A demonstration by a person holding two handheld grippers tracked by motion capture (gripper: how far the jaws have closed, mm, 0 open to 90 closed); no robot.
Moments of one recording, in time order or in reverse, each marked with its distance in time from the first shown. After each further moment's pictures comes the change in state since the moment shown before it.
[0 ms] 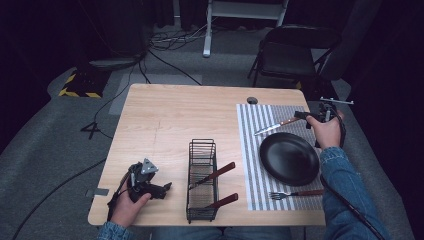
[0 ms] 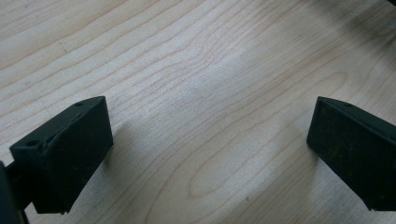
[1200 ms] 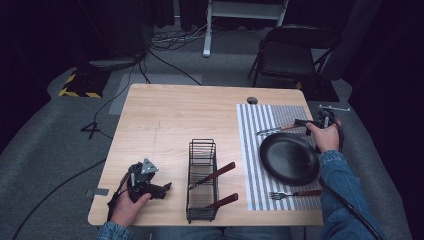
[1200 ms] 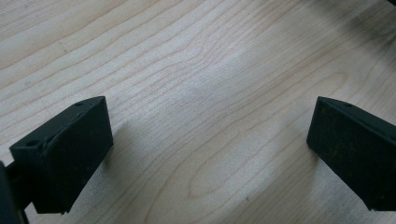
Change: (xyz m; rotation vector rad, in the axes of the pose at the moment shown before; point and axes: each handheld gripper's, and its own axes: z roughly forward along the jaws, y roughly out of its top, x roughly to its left) left arm 0.000 0.000 0.000 -0.001 -0.002 0.000; right arm -0.030 -0.025 0.022 0.070 -0.003 0.047
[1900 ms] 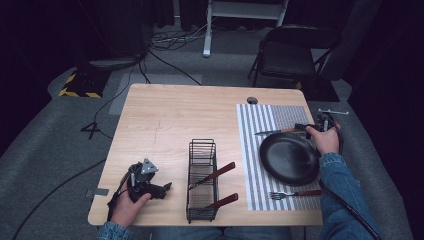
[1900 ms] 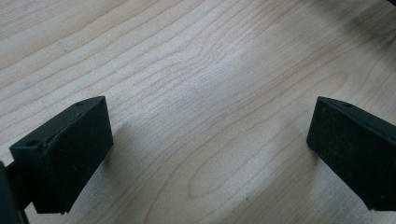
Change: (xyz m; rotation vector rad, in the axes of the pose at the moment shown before) left arm 0.000 0.000 0.000 -0.003 0.001 -0.003; right arm -0.009 -0.012 0.005 0.041 -0.018 0.015
